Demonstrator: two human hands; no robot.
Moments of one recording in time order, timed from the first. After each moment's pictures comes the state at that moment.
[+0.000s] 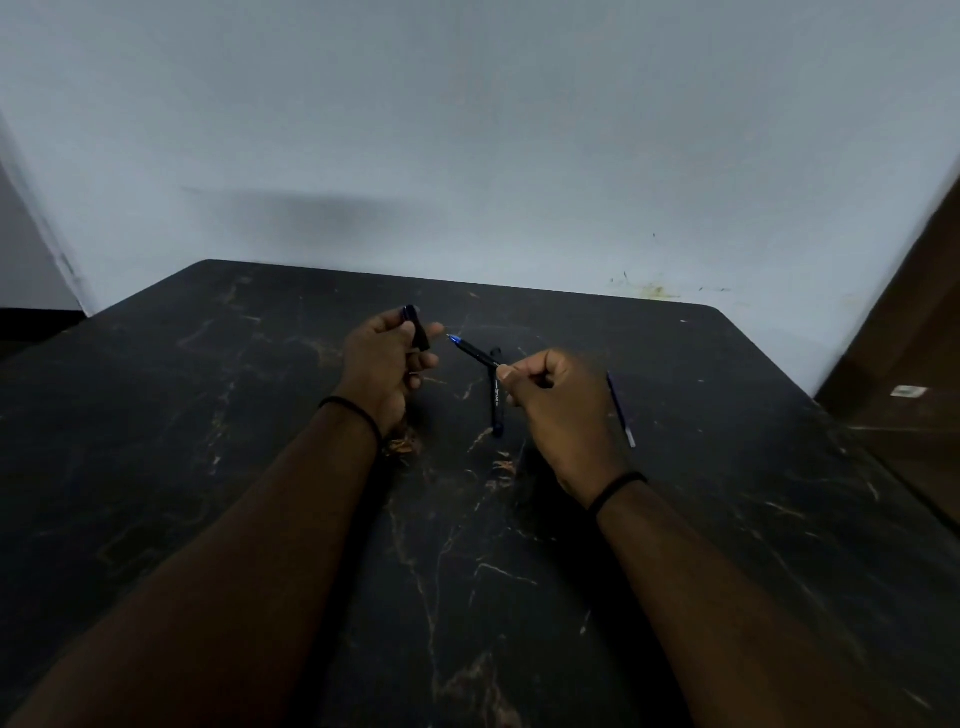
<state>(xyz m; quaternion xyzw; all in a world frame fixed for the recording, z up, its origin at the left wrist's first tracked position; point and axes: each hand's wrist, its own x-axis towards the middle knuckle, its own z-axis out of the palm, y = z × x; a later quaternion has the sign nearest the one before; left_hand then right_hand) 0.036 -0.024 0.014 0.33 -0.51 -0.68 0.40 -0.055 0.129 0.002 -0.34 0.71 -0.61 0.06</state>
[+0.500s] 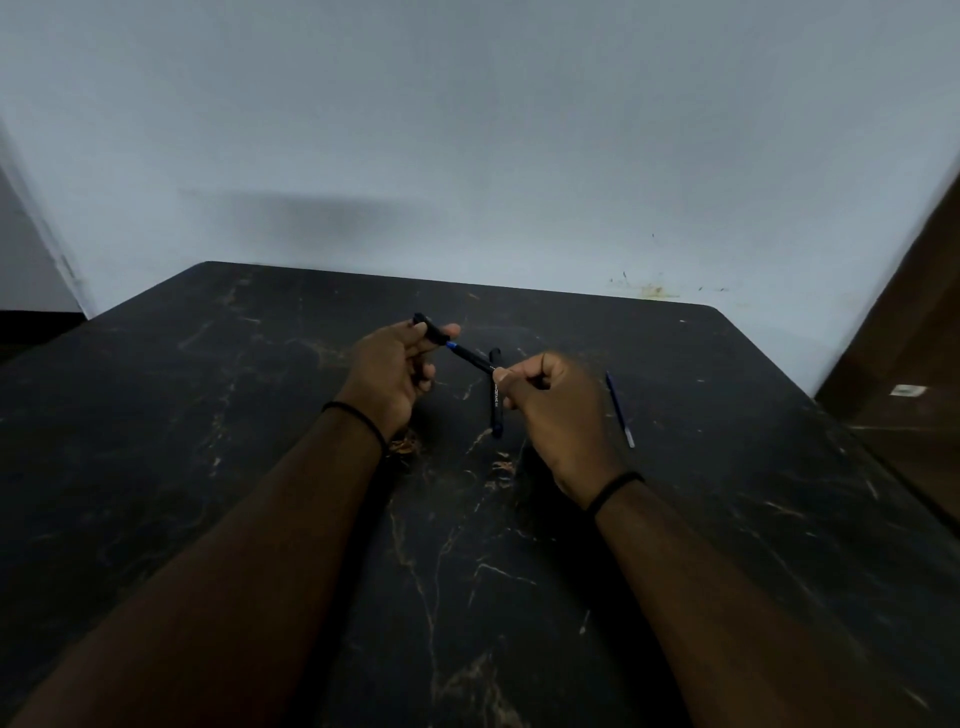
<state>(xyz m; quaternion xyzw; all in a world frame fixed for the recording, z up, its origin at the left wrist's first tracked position) 0.033 -0.022 0.011 0.28 -0.48 -0.75 0.36 -0.055 0.128 -0.002 -0.34 0.71 -0.61 0.08</state>
